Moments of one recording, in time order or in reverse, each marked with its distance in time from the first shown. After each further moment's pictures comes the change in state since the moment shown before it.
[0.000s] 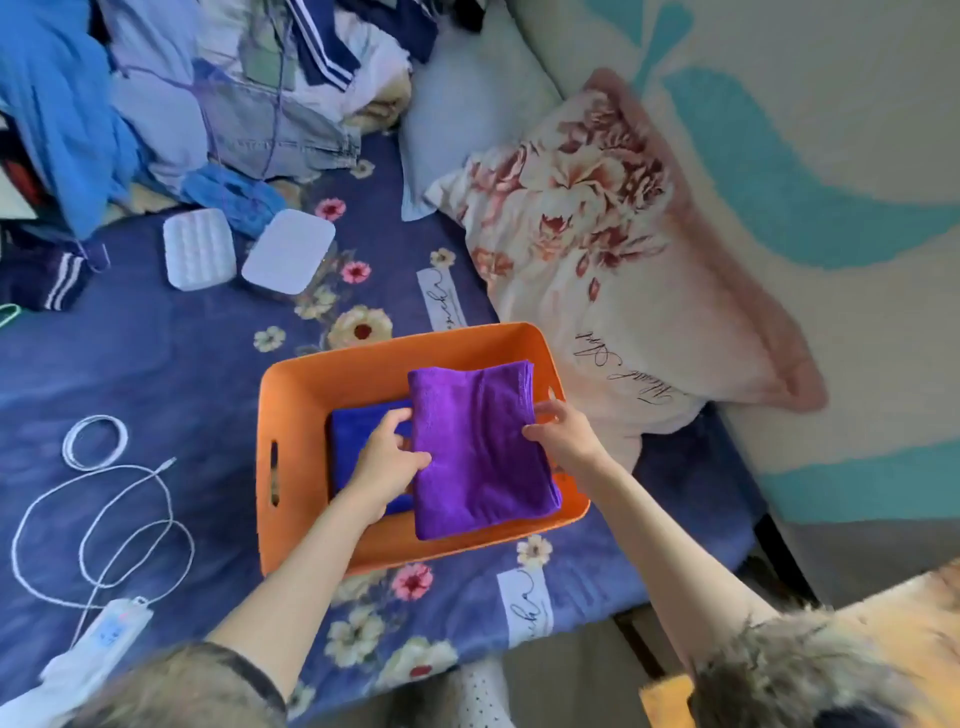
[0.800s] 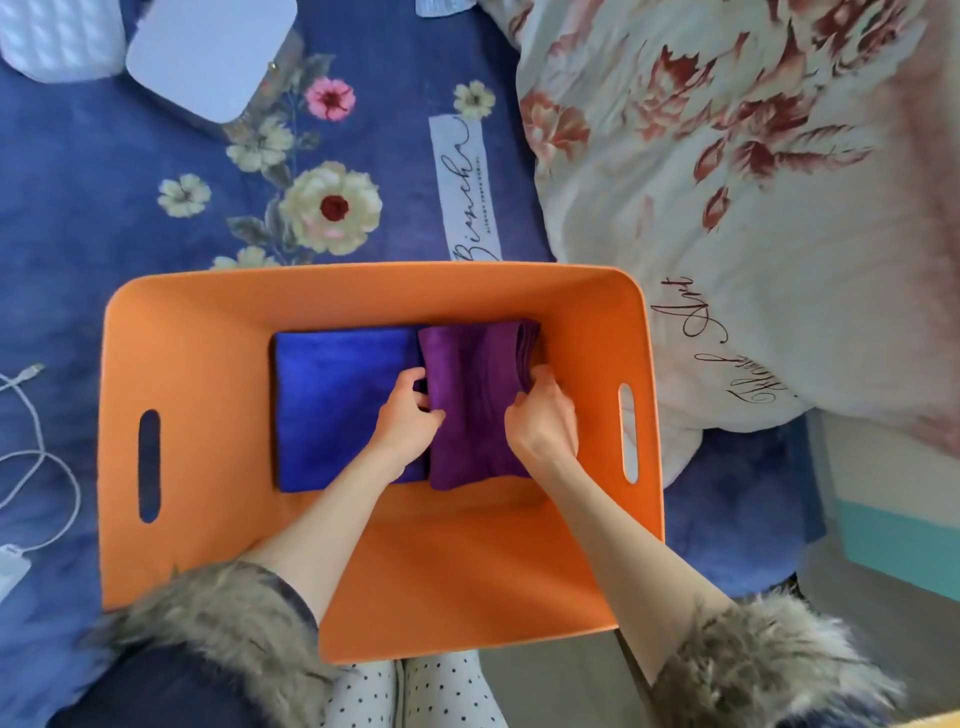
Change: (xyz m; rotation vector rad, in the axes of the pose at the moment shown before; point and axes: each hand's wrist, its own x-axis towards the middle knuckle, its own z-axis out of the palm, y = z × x) left_hand 0.153 -0.086 0.063 0.009 -0.034 -0.213; right_hand 0.128 0.044 0.086 -0.538 0.104 0.090
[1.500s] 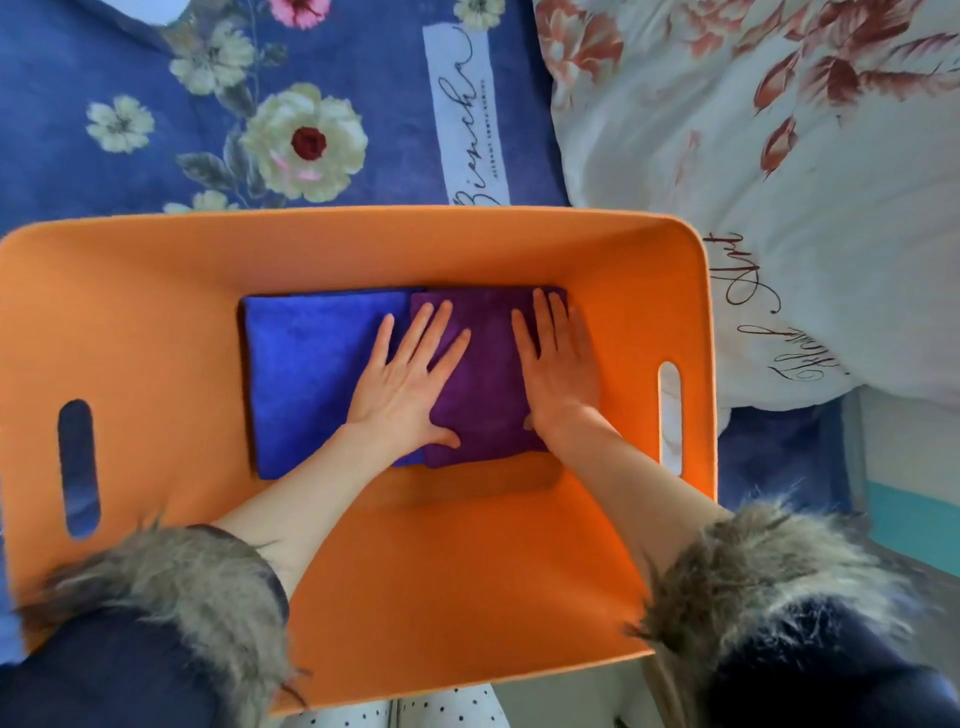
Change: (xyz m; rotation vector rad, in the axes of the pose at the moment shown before) left_hand 0.034 -0.024 -0.004 1.405 0.010 0.649; right_hand 0.063 0.030 0.033 -1.211 -0.118 -0.405
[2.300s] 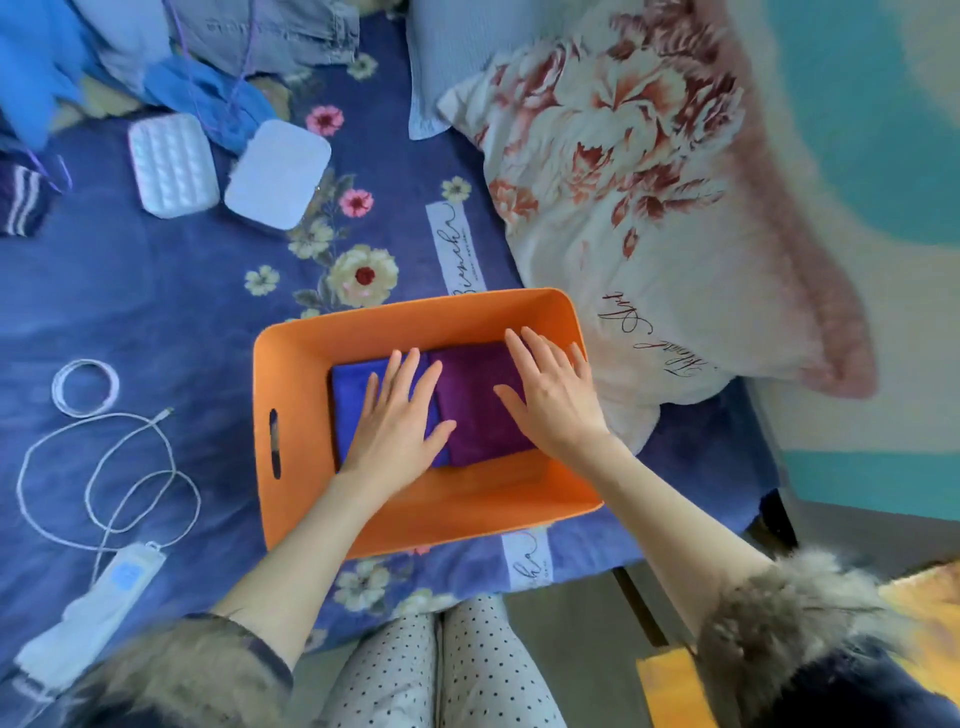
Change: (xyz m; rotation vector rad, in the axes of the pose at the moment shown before) left_hand -0.132 0.021 -0.149 -0.350 0.208 -0.134; right_hand -0.158 0.044 -0.090 0.638 0.542 -0.045
